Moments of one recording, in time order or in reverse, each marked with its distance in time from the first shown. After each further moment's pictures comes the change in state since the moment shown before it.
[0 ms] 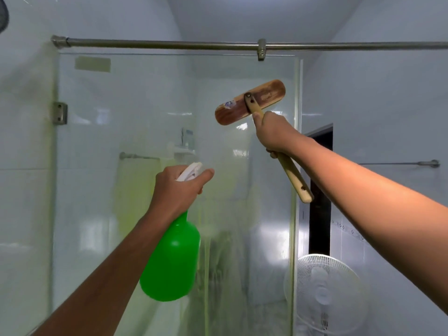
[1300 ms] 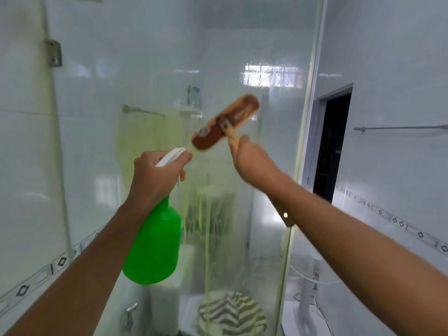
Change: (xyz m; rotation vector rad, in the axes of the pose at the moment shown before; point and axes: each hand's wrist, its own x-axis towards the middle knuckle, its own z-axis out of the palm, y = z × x) left_hand -0.048 -0.058 -0.013 -0.019 0.032 -0.152; right_hand -0.091 0.050 0.138 -0.133 -0.017 -0.161
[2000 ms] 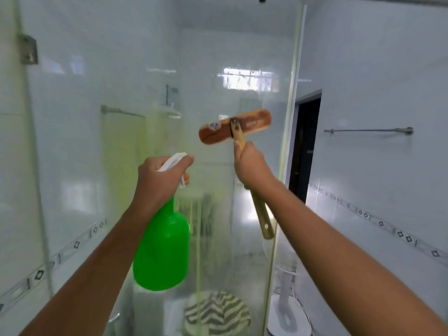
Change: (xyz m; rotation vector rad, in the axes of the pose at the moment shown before) left_hand -0.004 -0.004 0.009 -0.141 -0.103 -0.004; right_hand -0.020 -0.007 -0.014 0.247 0.018 0.323
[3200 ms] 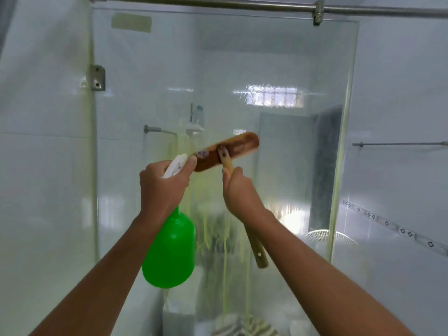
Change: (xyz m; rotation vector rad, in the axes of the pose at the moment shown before) left_hand 0.057 -0.031 -0.107 0.089 0.200 0.173; right_hand -0.027 -0.097 0.123 0.007 -0.040 -0.076
